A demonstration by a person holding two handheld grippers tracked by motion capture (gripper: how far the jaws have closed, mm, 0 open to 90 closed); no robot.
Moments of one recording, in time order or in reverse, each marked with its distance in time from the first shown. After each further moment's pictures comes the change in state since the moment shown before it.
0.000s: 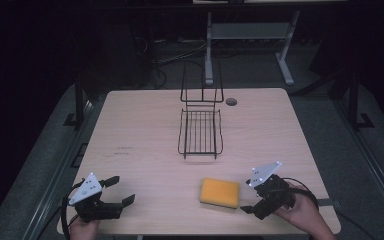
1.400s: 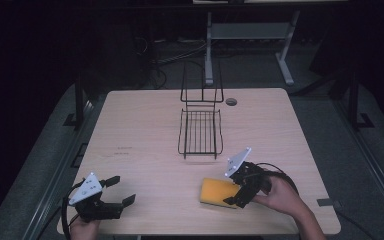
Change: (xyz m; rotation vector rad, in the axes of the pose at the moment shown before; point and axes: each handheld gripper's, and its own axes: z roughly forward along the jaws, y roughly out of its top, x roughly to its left) left arm -0.001 0.001 0.001 -0.003 -0.010 -0.001; right arm -0.015 0.055 0.030 0.079 0.092 -0.080
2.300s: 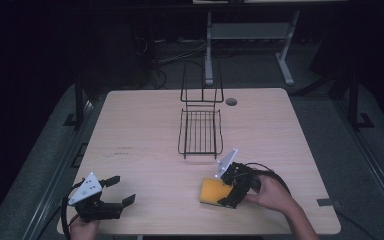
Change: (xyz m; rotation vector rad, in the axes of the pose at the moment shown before) left arm 0.000 0.001 -0.001 -0.006 -0.005 -0.002; right arm -0.005 0.011 0.028 0.071 0.028 -0.016
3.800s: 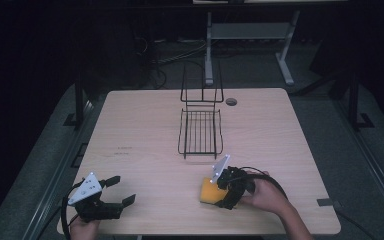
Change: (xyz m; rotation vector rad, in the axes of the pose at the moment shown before) left arm 0.000 0.000 0.000 -0.003 -0.004 -0.004; right arm 0.002 0.002 0.022 0.046 -0.021 -0.037
